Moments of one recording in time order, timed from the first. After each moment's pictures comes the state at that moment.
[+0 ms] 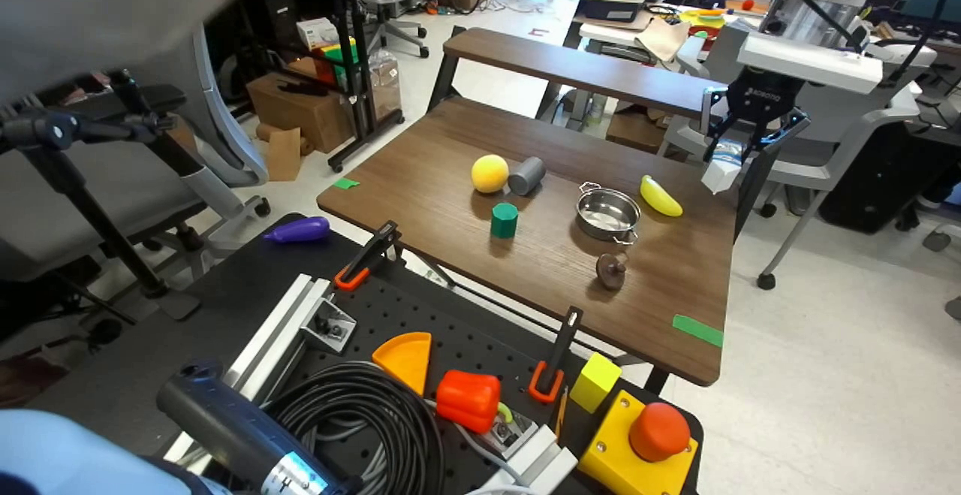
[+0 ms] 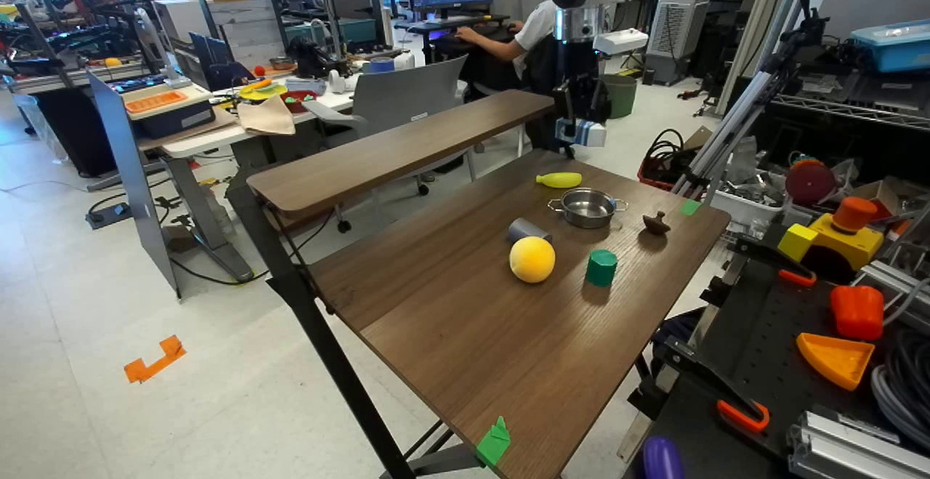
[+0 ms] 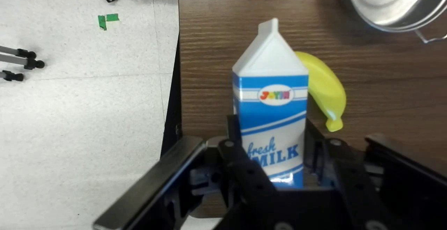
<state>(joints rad) -0.26 1.10 -0.04 -0.91 0.00 1.86 -0.35</state>
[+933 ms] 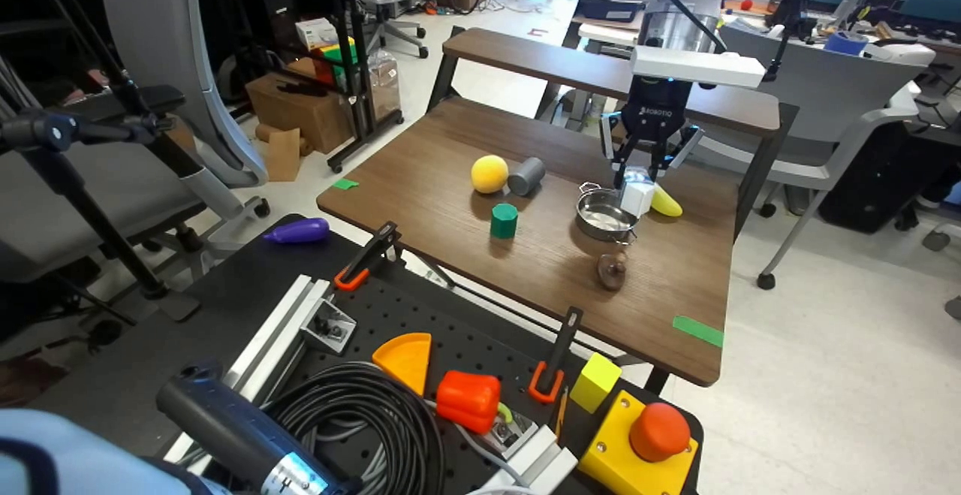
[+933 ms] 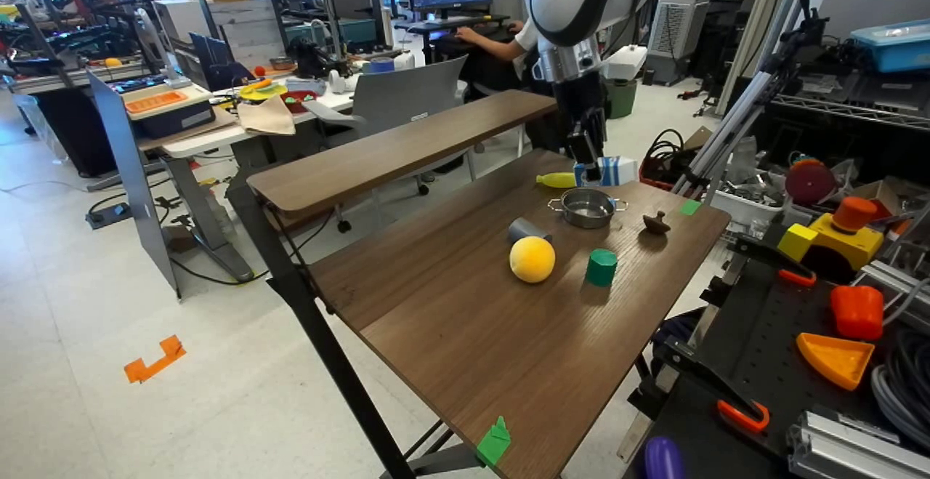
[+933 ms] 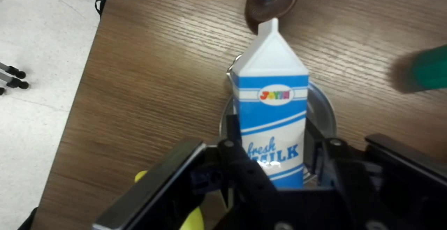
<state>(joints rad) -0.08 0.78 -0.03 -1.53 -0.18 1.97 -0.37</state>
